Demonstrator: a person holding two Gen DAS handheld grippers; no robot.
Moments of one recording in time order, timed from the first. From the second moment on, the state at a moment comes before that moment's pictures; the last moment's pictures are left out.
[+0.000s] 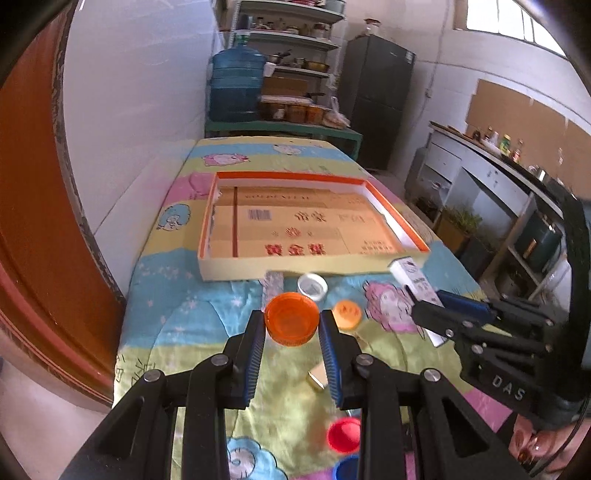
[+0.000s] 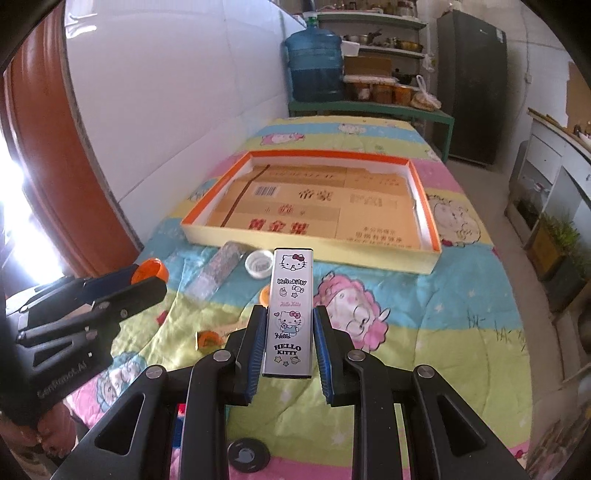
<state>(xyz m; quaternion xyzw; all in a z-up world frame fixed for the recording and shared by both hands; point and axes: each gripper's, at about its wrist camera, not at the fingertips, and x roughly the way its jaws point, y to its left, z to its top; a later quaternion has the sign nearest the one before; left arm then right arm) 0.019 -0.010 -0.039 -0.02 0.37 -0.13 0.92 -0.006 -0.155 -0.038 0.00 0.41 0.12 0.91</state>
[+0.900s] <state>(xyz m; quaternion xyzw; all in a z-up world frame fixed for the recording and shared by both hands) 0.102 -0.018 -0.022 -0.03 0.37 -0.05 0.93 0.062 -0.173 -0.024 0.01 0.38 0.09 0.92</state>
